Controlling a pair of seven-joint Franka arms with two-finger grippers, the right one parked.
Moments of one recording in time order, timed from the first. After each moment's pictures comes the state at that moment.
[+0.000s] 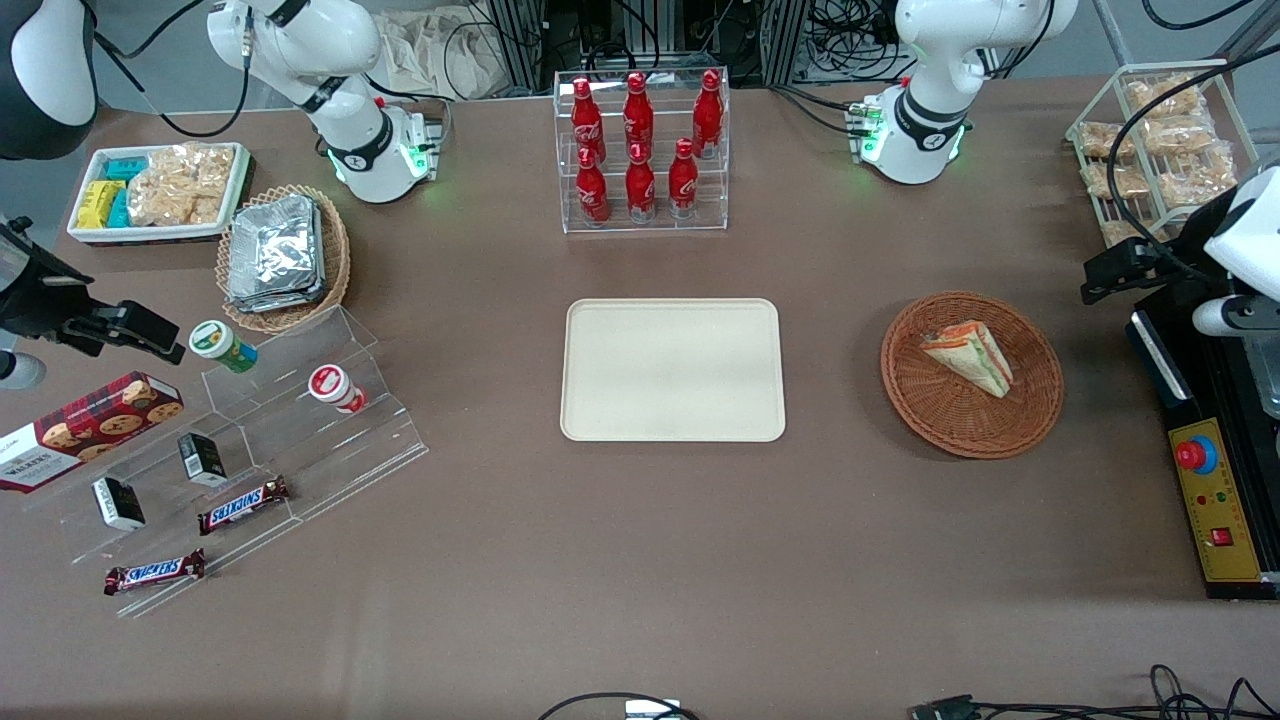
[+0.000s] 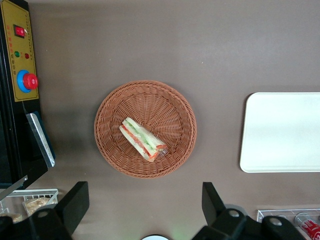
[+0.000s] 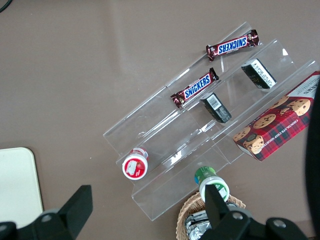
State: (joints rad) arm 0.01 0.07 -0.03 -1.49 -0.01 1.46 -0.01
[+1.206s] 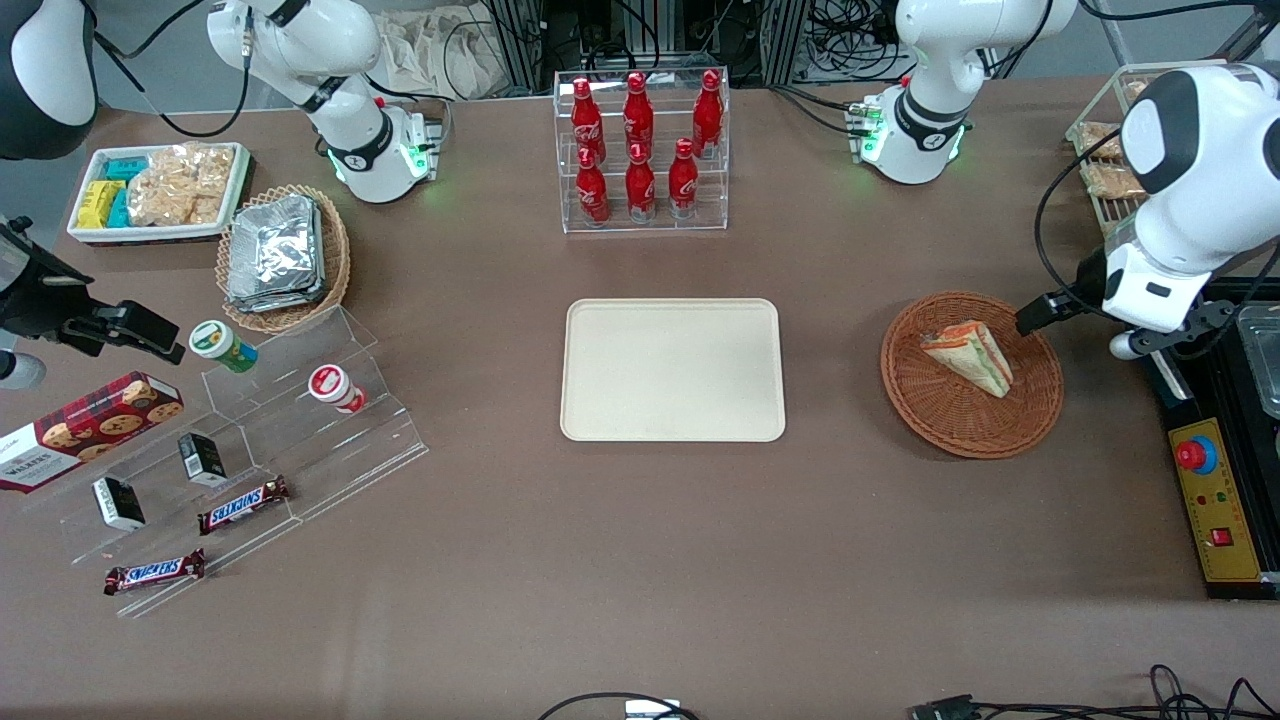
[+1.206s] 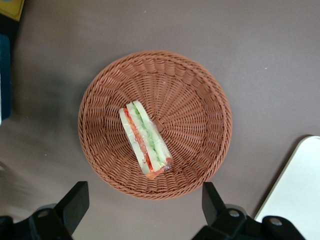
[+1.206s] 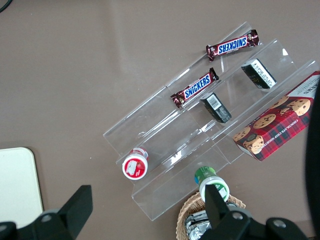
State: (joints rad) arm 0.04 -0.14 -0.02 -2.20 -0.01 2.00 -0.35
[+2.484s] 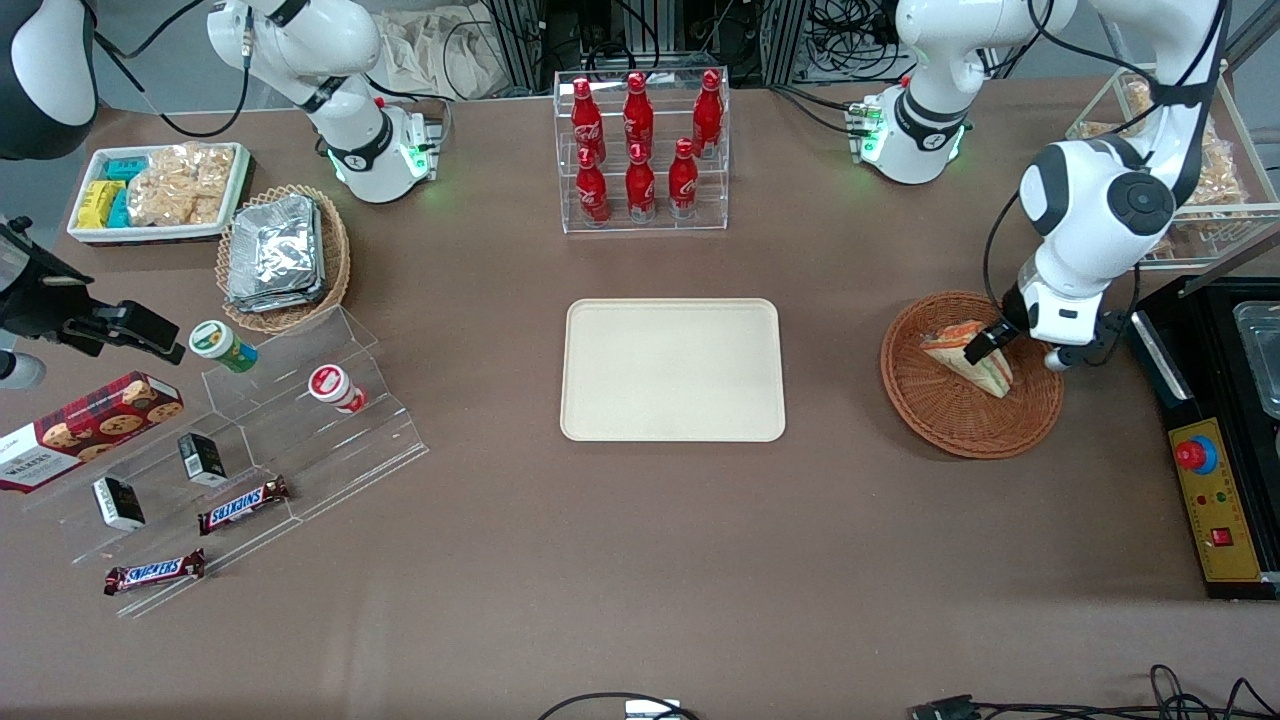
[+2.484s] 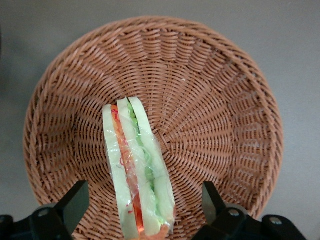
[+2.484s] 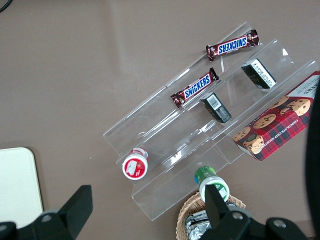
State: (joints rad) arm 0.04 -0.03 -0.02 -2.56 -0.01 2.58 -0.55
